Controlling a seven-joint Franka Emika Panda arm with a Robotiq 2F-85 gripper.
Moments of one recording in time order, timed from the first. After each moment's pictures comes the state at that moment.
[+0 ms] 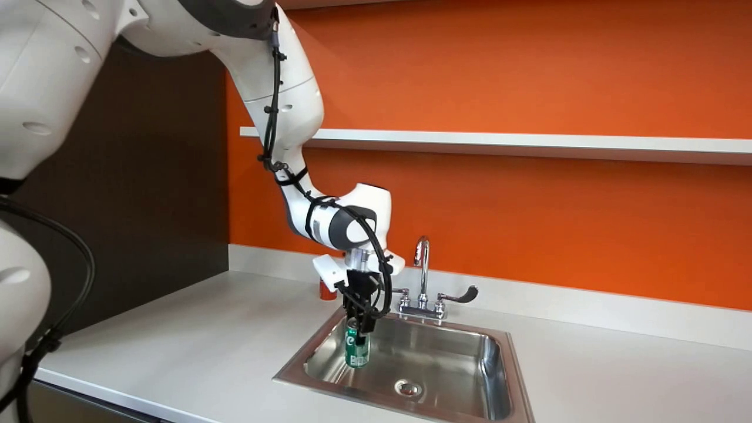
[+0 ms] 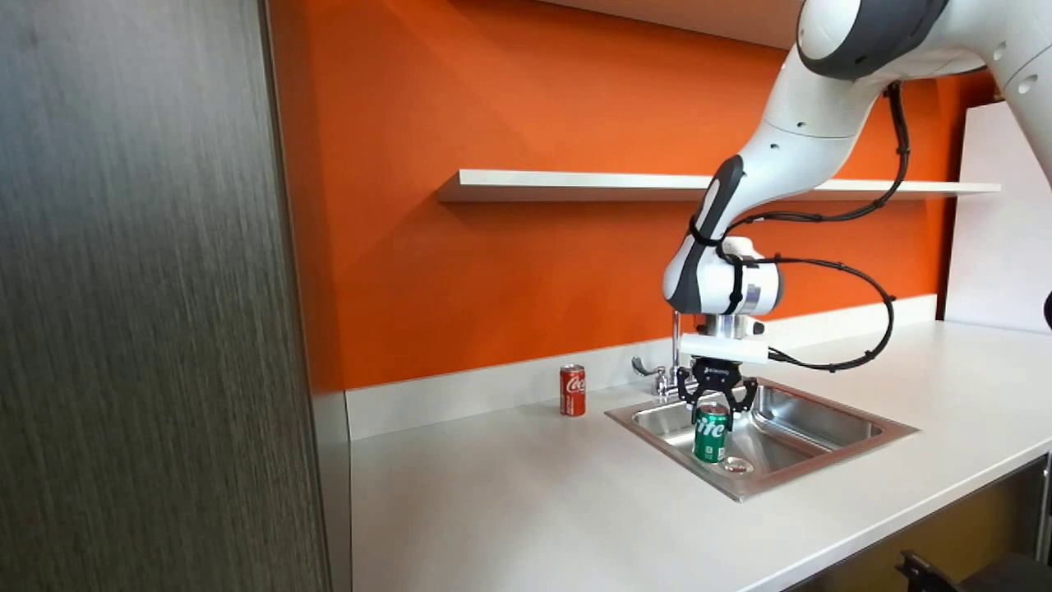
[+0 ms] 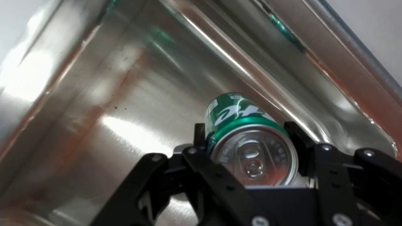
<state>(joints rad) -0.11 0.43 -0.15 -2.16 0.24 2.57 0.31</state>
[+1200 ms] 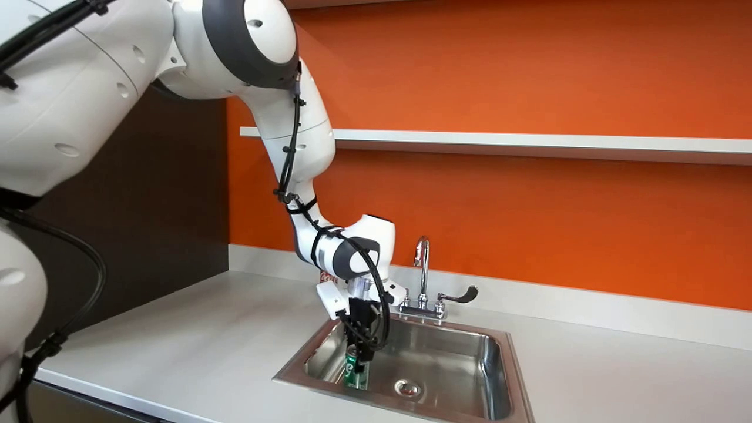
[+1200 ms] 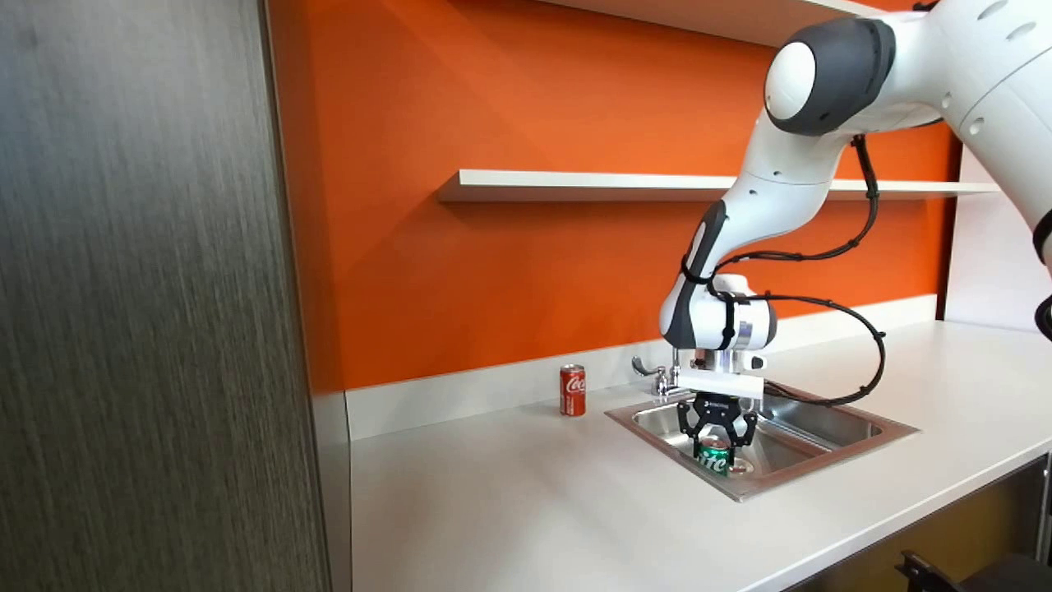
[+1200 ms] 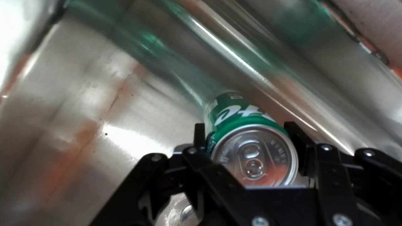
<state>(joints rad) -0.13 0.60 -0.14 -2.07 0.29 2.59 0.31</state>
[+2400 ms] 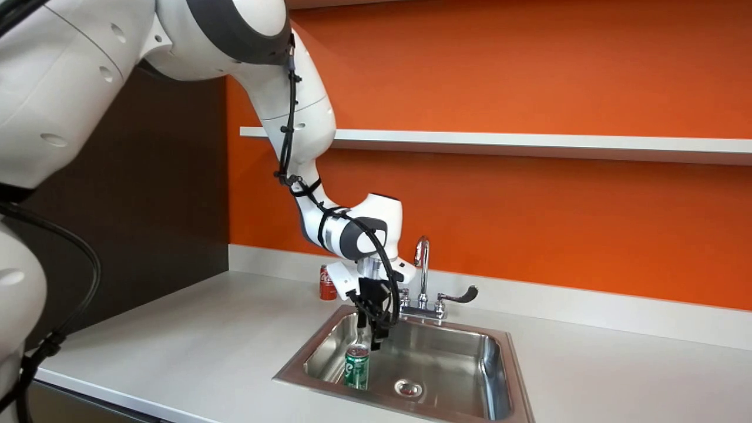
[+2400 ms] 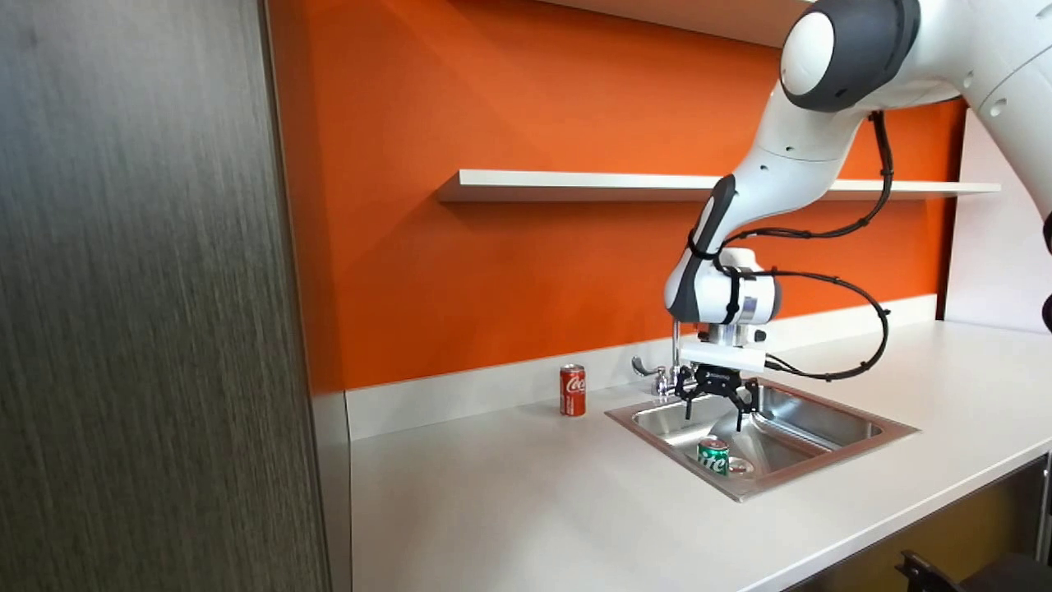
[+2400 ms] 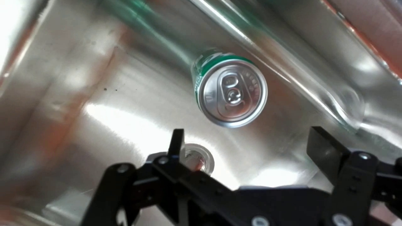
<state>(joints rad) -0.13 0.52 -0.16 -2.07 0.29 2.59 0.31</state>
